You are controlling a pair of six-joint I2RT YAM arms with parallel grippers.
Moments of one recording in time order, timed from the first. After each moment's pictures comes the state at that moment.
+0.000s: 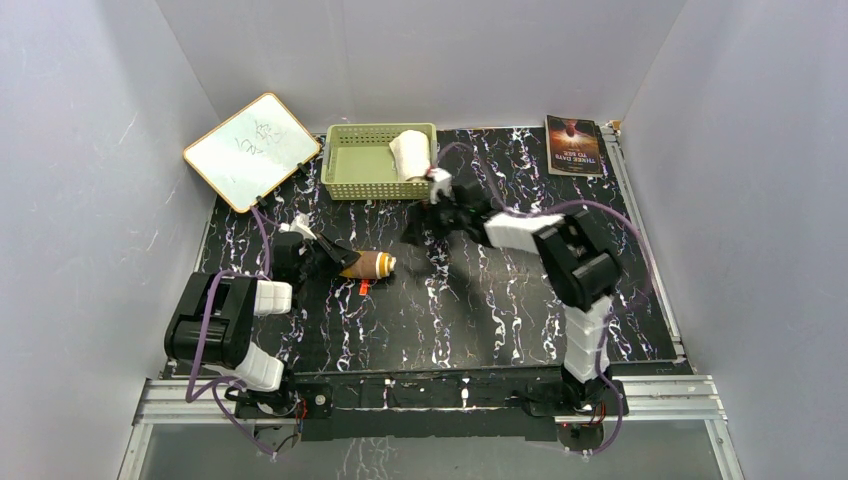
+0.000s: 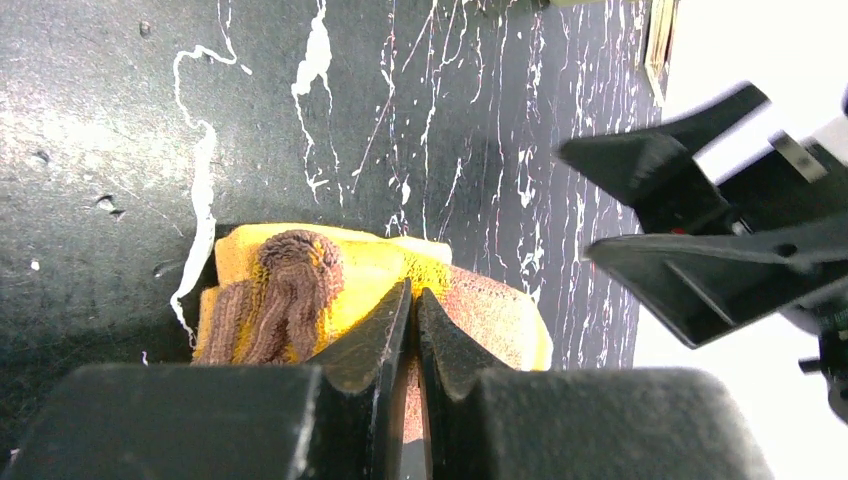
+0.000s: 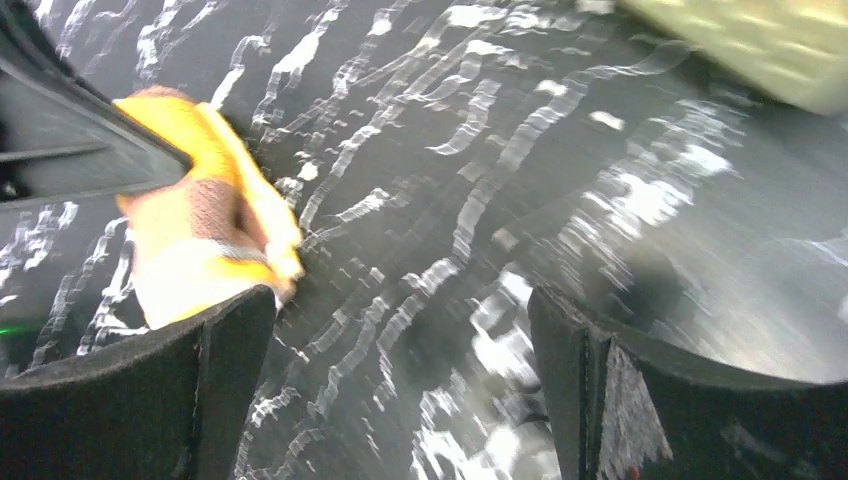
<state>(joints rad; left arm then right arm) -0.12 1.53 0.37 0.62 0.40 -0.87 0.56 2.06 1.29 0.15 -0.57 0.21</state>
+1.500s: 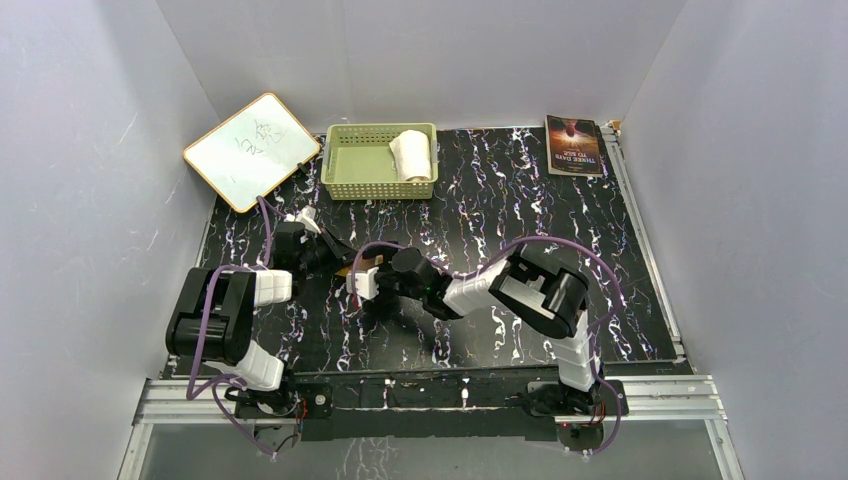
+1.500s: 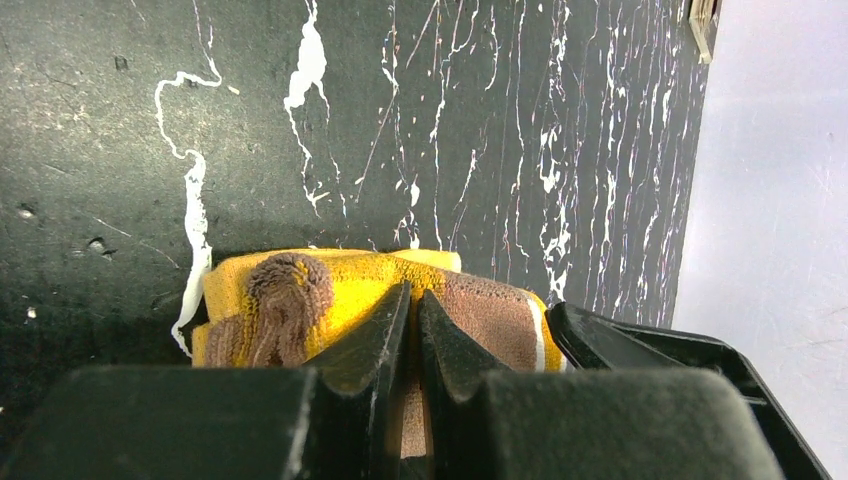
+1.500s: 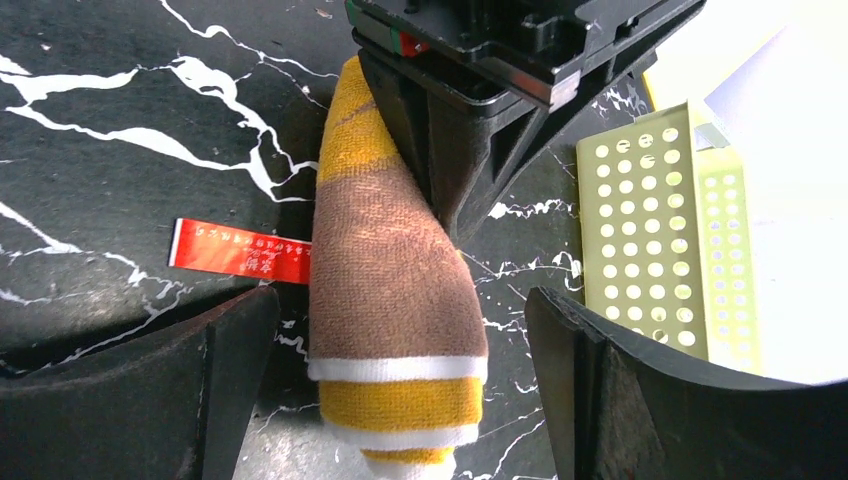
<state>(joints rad) -0.11 1.55 0.47 0.45 0.44 -0.75 1.00 1.99 0.95 0.71 -0.09 -0.91</state>
